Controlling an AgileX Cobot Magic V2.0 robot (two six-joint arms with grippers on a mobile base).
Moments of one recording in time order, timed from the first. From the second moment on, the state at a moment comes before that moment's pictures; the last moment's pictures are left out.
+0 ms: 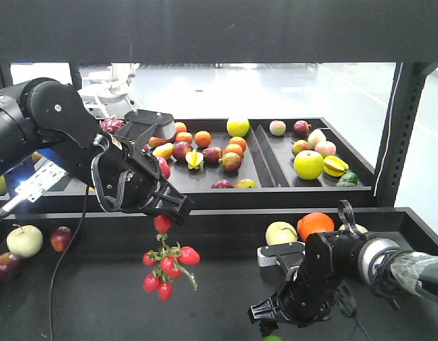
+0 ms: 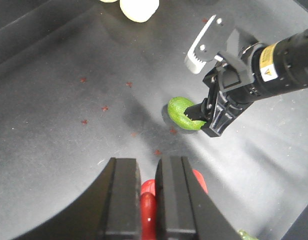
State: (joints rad) left arm -0.39 1.82 -1.93 -0.31 1.15 0.30; right arm 0.29 2.14 -1.50 0.11 0.69 -0.05
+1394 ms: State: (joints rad) left arm -0.39 1.82 -1.93 -0.31 1.15 0.30; right arm 0.29 2.17 -1.50 0.14 0.63 -0.07
